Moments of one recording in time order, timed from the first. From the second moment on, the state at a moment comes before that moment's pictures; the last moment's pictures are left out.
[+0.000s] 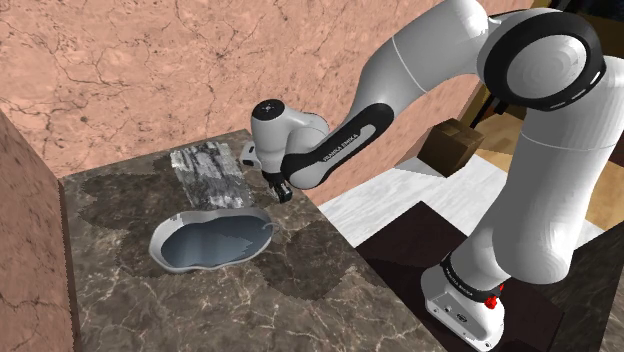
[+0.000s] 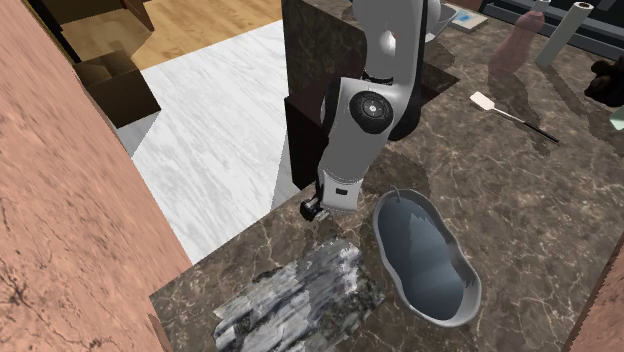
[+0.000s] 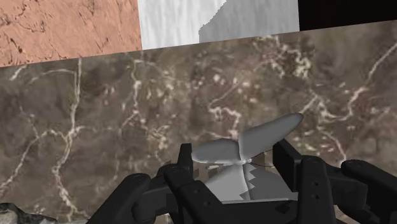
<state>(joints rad) 0.31 0.35 0.21 -2.14 -0.45 2.45 -0.68</state>
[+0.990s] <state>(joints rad) 0.30 0.29 0.22 -2.13 -0.41 2.39 -0.72</state>
